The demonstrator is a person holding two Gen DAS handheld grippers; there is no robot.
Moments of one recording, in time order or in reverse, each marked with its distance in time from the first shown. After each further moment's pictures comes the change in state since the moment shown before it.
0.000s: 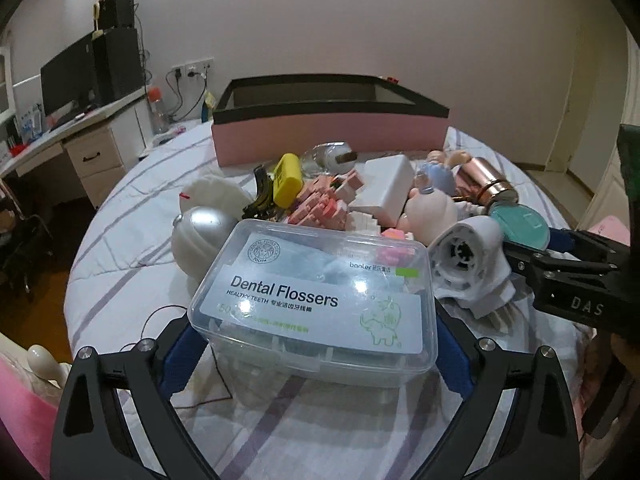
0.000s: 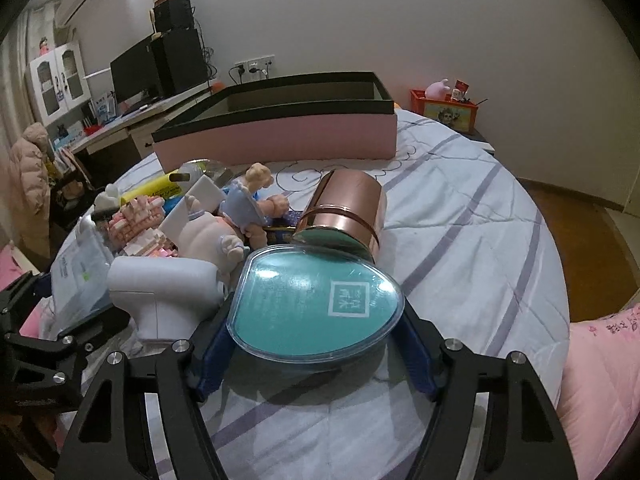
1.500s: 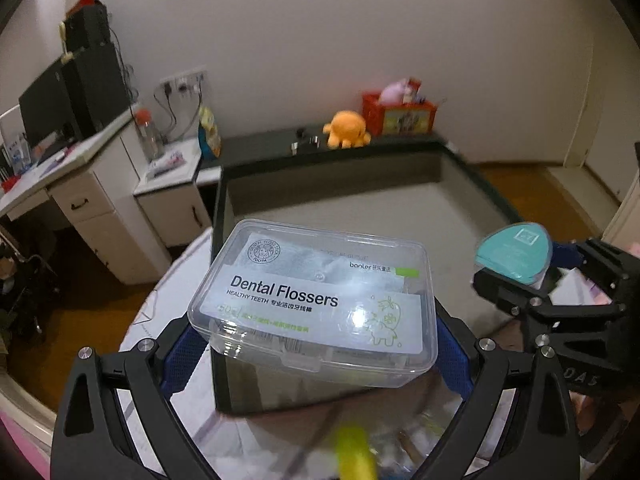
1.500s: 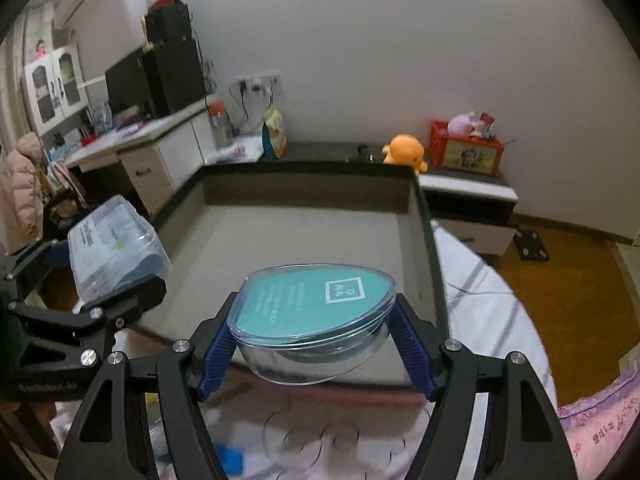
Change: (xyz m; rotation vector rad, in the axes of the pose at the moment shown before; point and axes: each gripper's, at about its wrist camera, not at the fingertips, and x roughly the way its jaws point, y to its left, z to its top) left arm 0.135 0.043 0.207 0.046 0.084 0.050; right arm 0.098 0.008 0.184 -0.053 0.012 0.012
